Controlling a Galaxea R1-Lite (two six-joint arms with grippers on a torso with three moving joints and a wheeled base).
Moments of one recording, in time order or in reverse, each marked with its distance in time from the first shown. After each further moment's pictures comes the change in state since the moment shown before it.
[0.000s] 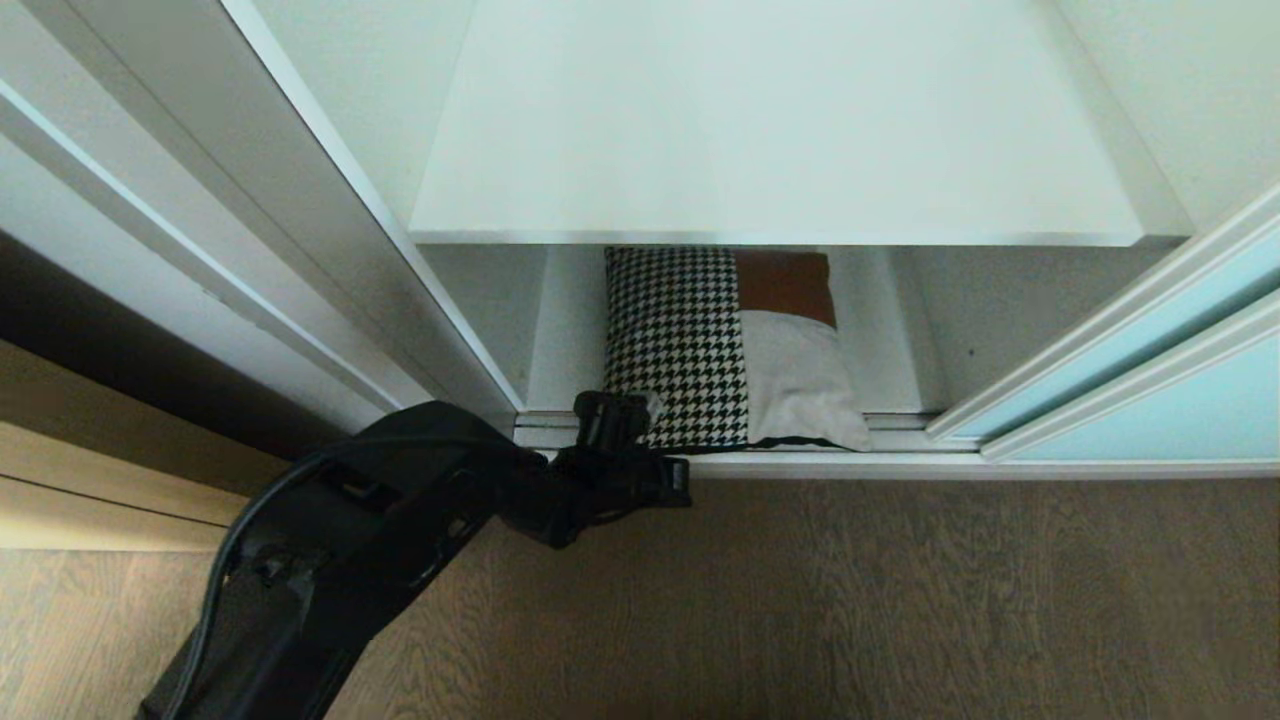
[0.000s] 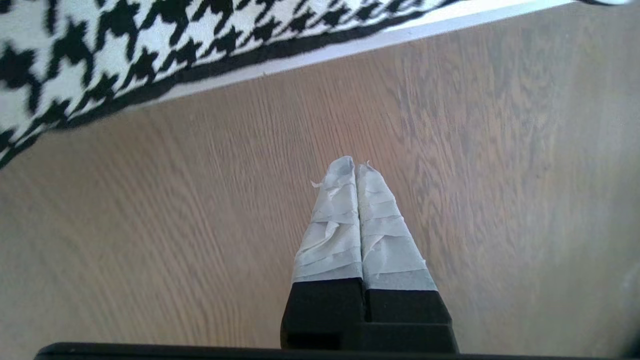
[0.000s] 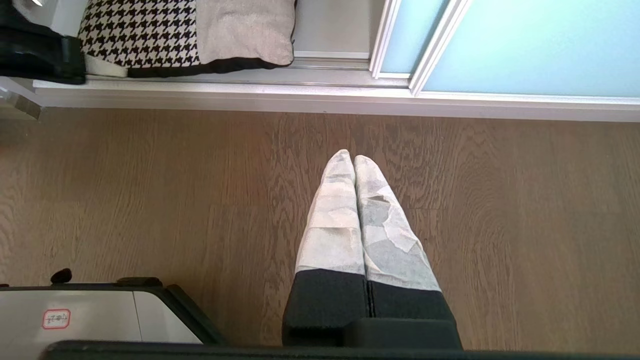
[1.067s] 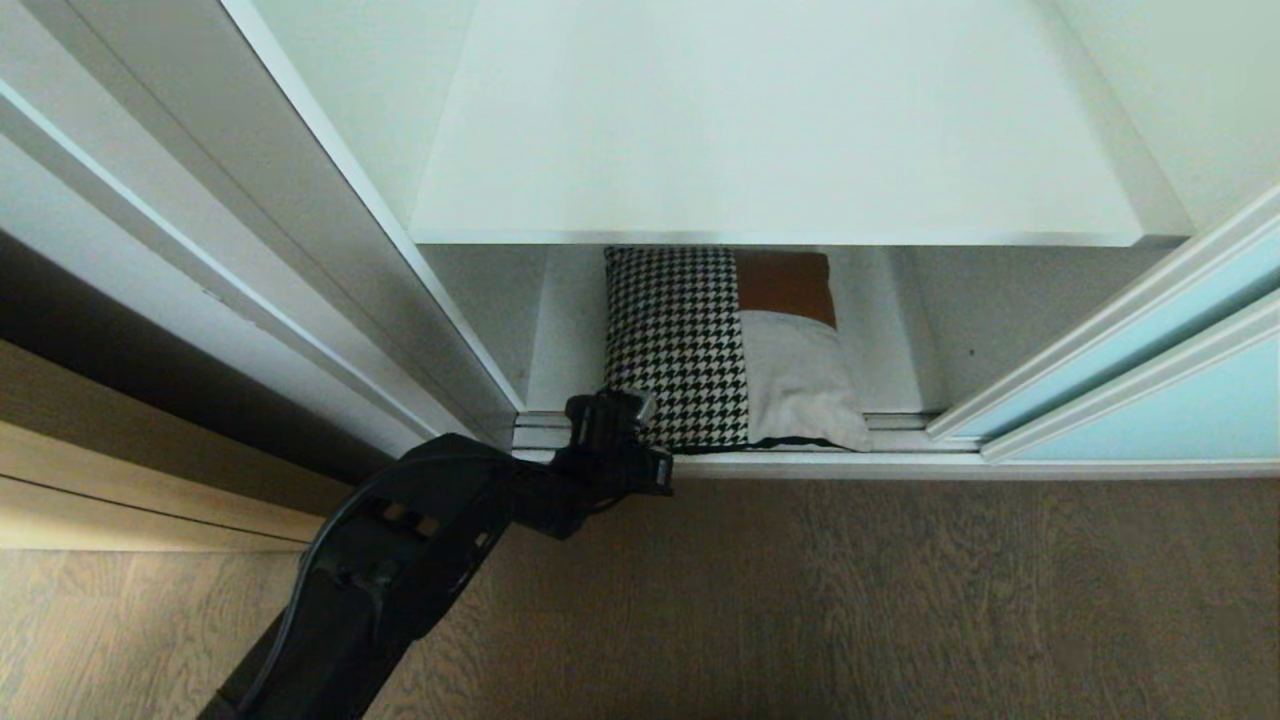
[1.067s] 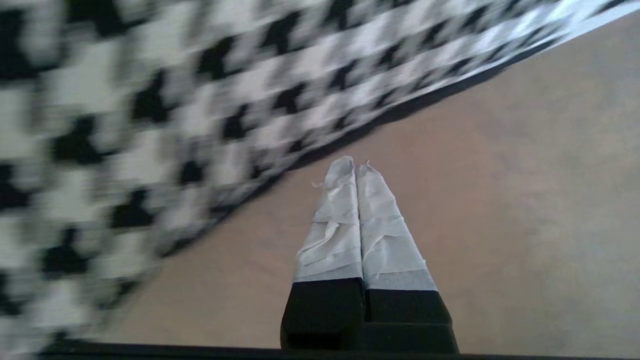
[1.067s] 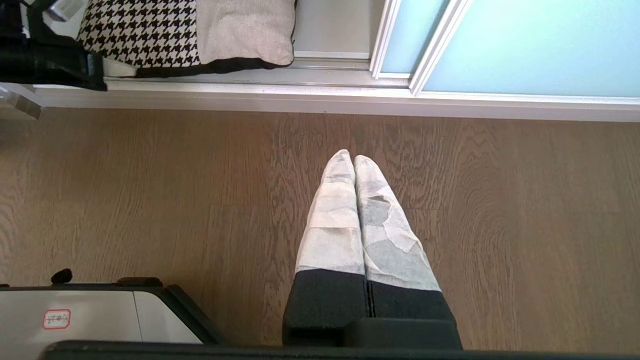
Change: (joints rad) left arm 0.078 0.210 -0.300 0.009 0.014 0.237; right arm 0.000 0.000 0.000 0.000 0.000 0.000
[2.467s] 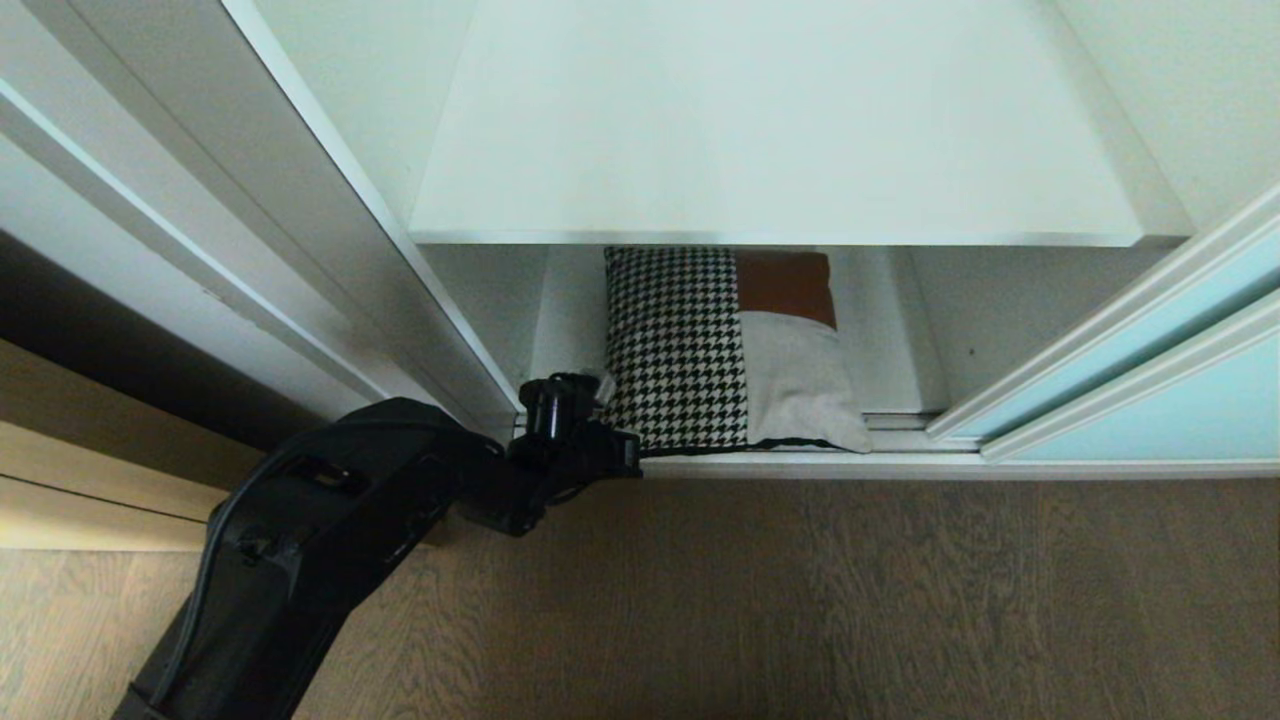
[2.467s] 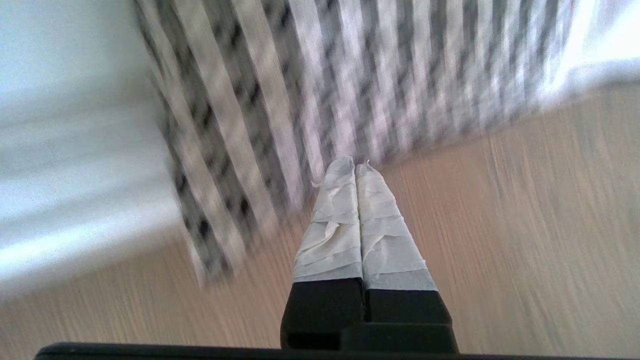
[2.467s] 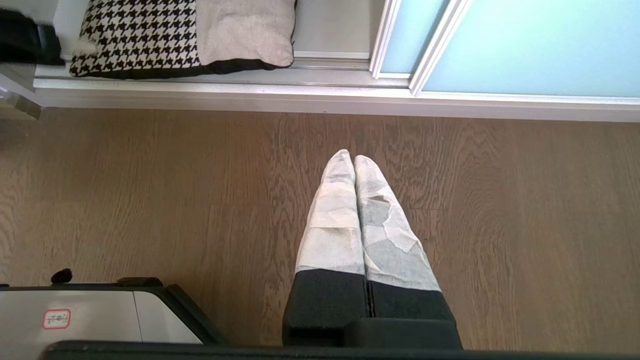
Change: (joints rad) left arm 0.049 -0.190 0.319 -0.165 -0.024 -0.096; right arm 0.000 0.000 0.000 0.000 0.000 0.000
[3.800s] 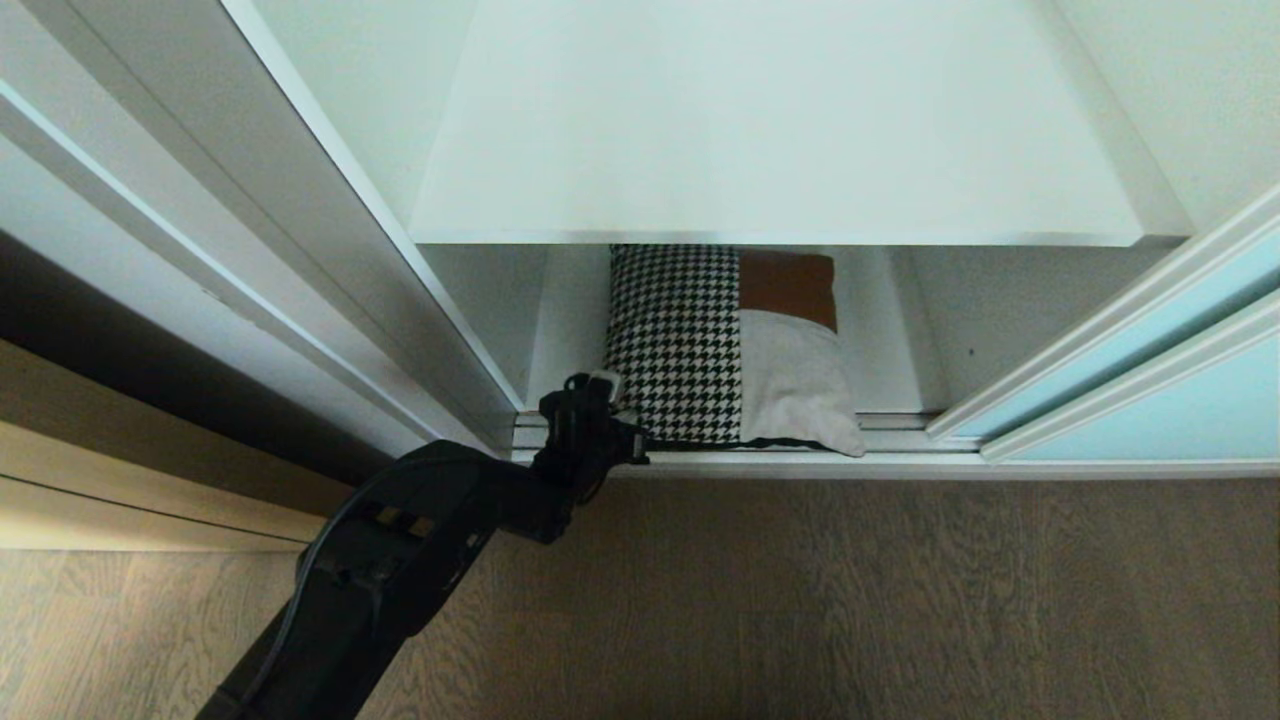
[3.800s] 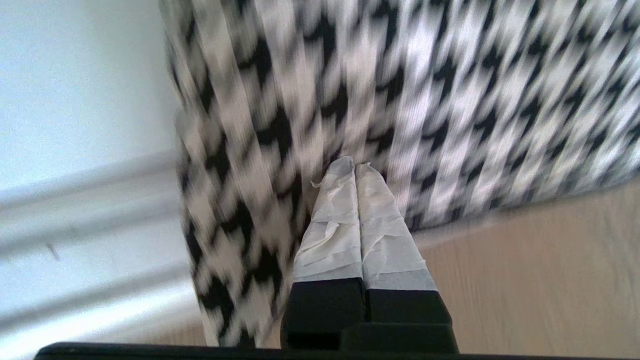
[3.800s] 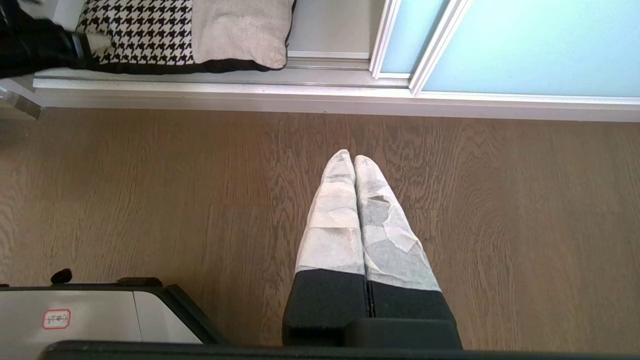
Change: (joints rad) left arm -0.007 0.228 -0.321 -0.127 0.193 0.116; right arm 0.000 0.000 0.000 0.000 0.000 0.000
